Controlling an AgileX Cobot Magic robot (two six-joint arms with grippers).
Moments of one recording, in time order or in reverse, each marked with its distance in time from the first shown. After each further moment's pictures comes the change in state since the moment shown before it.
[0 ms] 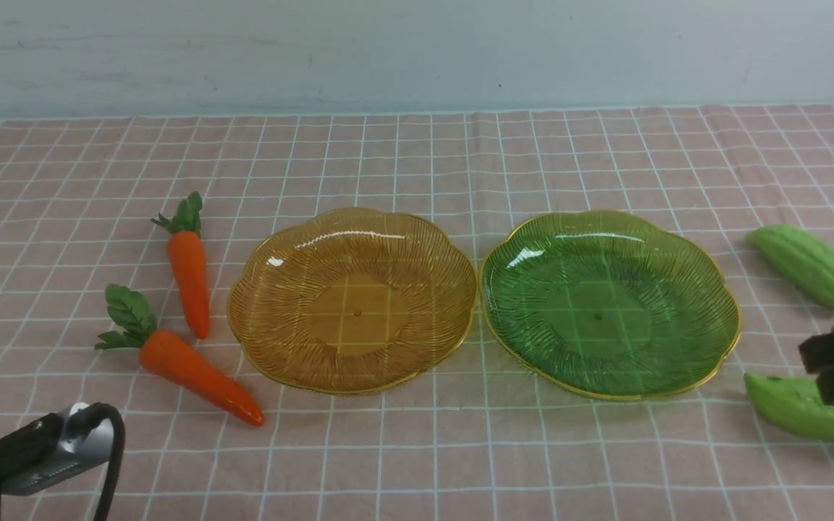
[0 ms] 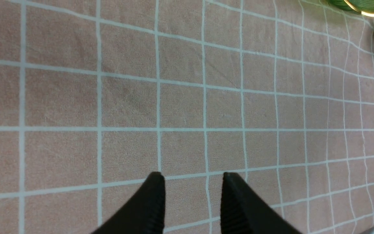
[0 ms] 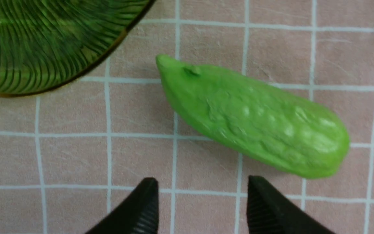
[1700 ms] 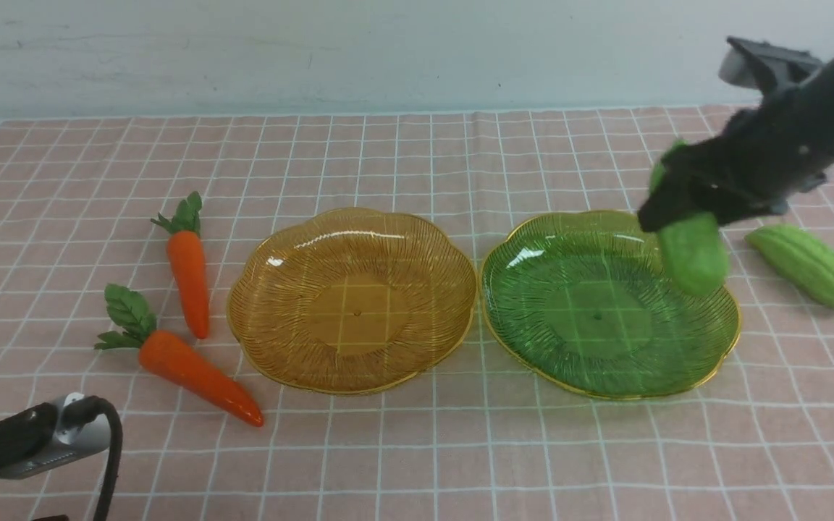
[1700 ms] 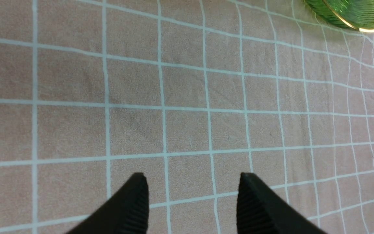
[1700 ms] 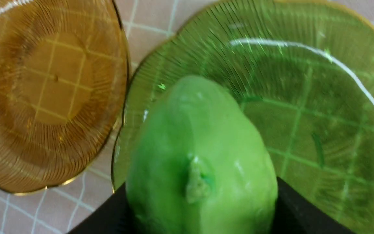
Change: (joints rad) right arm 0.085 0.431 -0.630 0.485 0.108 -0.317; left arm 0.000 0.000 0.000 -0.003 -0.062 0.059
